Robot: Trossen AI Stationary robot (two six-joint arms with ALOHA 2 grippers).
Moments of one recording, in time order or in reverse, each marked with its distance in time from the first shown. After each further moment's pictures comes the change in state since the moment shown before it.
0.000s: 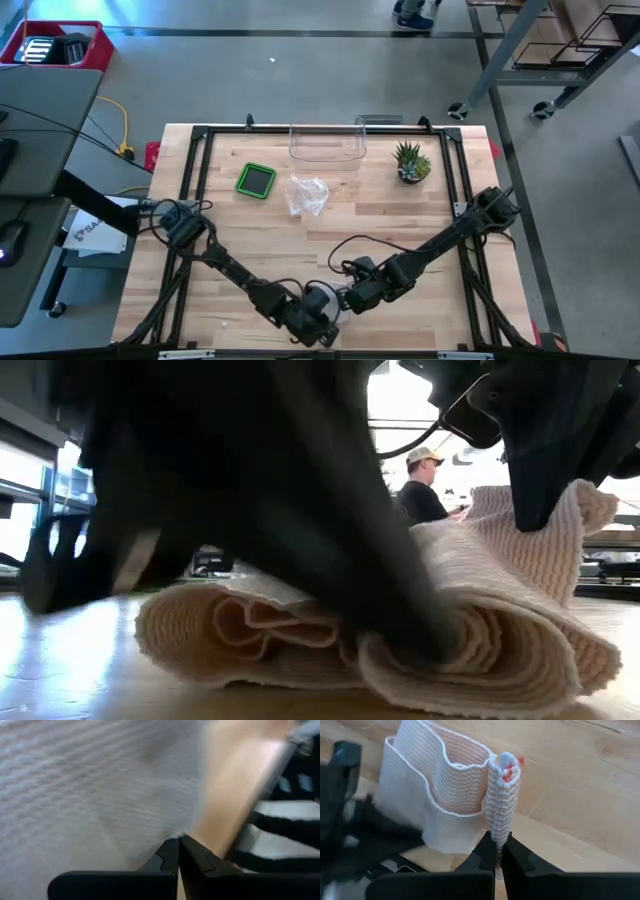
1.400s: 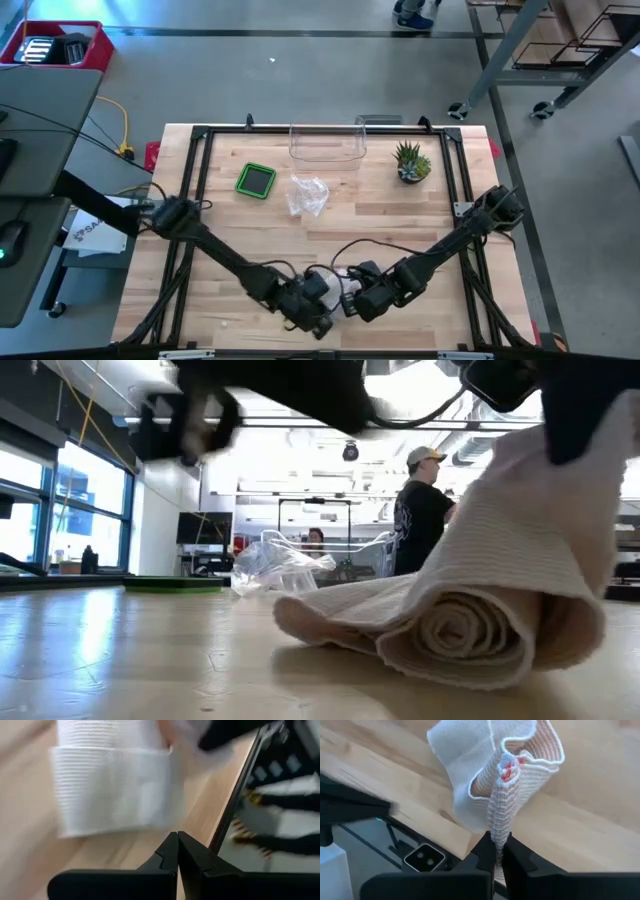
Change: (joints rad) left arm 0.039 -0.182 -0.007 -0.193 0.012 0.273; right arm 0.051 -0.049 0.000 0.026 0.025 0.049
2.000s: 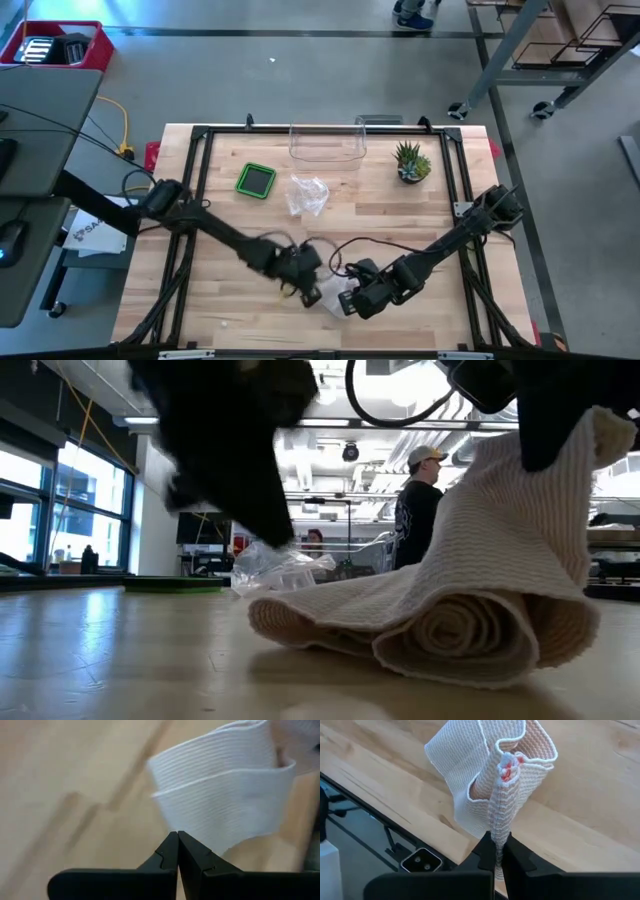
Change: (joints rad) left arm 0.141 -0.143 -0.257 -0.003 0.049 0.267; right arm -0.011 0.001 0.000 -0.002 0.017 -0.057
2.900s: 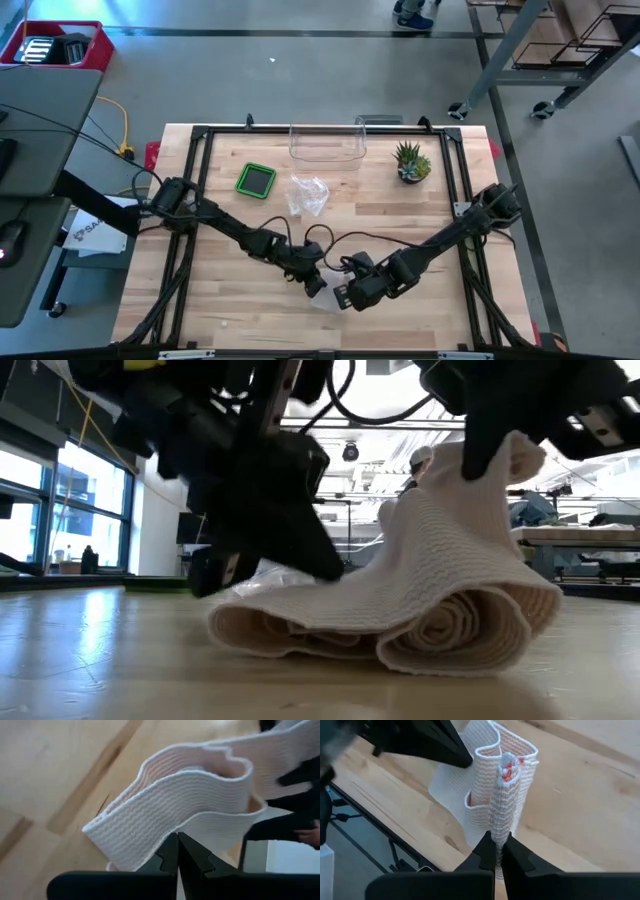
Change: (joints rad) left arm 0.108 0.047 -0.267 0.641 0.295 -0.128; right arm -0.047 0.000 0.000 0.012 0.052 -0.104
